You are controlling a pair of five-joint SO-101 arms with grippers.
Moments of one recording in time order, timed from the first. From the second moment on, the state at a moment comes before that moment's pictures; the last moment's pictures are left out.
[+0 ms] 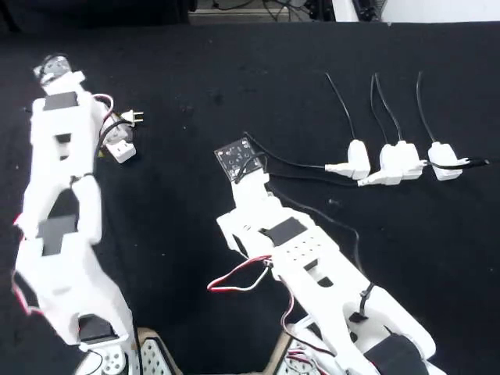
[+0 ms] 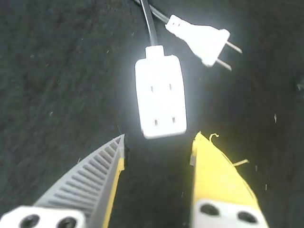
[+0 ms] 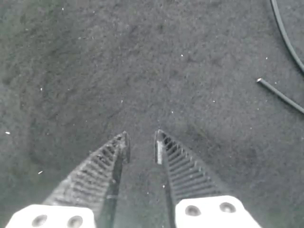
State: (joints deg) left arm -16.2 19.0 -9.5 69.1 21.2; right arm -30.7 -29.7 64.8 32.3 -1.9
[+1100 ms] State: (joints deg) left arm -19.7 44.7 -42.5 90.5 23.8; right arm -30.7 -29.7 64.8 32.3 -1.7
